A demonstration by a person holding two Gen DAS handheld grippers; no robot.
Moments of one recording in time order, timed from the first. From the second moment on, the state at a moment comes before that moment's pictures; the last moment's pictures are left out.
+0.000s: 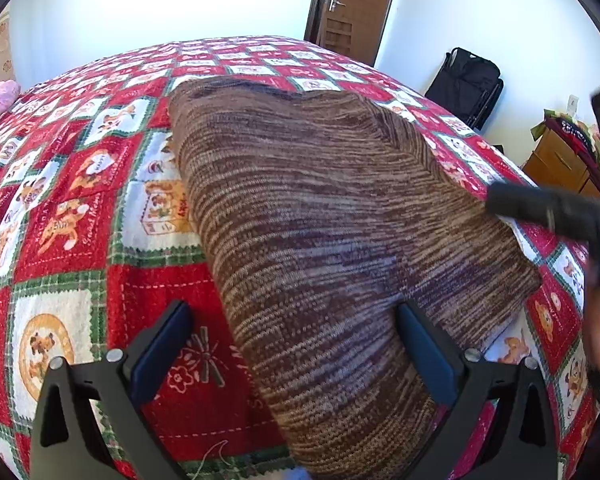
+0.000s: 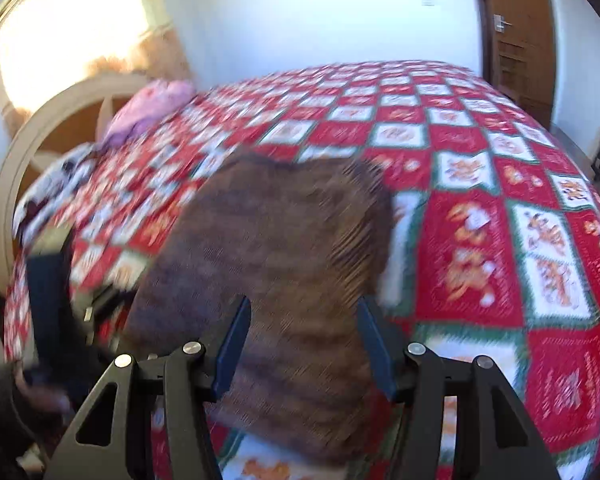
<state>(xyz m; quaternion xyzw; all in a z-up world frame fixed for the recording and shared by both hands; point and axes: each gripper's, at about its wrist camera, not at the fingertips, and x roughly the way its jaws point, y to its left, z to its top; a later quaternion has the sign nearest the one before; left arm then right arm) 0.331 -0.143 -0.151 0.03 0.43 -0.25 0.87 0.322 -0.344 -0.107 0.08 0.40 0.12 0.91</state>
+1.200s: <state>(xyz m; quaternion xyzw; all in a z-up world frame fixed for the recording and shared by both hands) 0.345 -0.135 -0.150 -0.02 0.43 -0.27 0.86 0.448 -0.395 -0.173 0.26 0.42 0.20 0.85</state>
